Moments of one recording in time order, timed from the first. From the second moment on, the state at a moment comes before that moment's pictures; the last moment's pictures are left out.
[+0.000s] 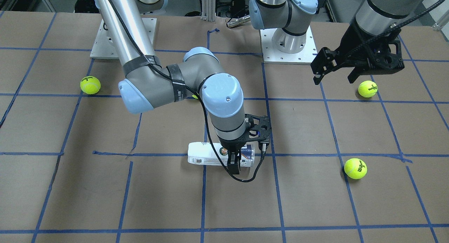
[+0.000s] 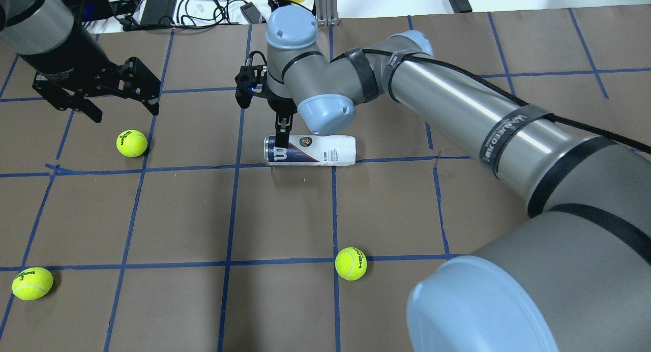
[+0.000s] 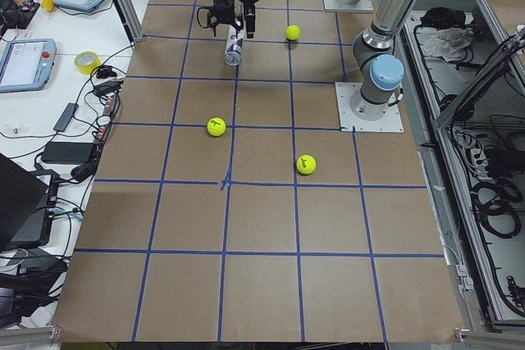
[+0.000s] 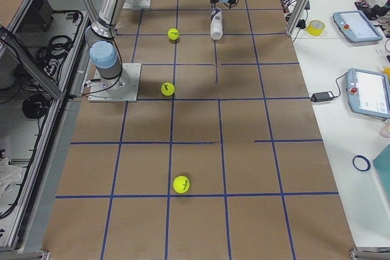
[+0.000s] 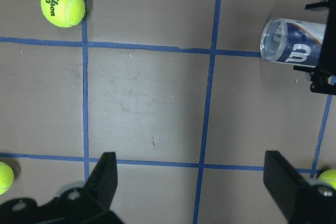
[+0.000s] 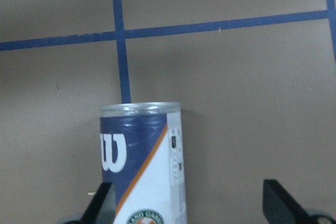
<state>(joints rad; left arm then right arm) -1.40 -1.52 -1.60 -1.59 1.55 0.07 1.98 -0.98 1.33 -2.05 -1.40 -1.03</state>
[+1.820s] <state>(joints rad) -1.43 -1.96 -1.81 -1.00 0.93 0.00 1.56 -1.47 1.41 -1.56 -1.42 -0.57</state>
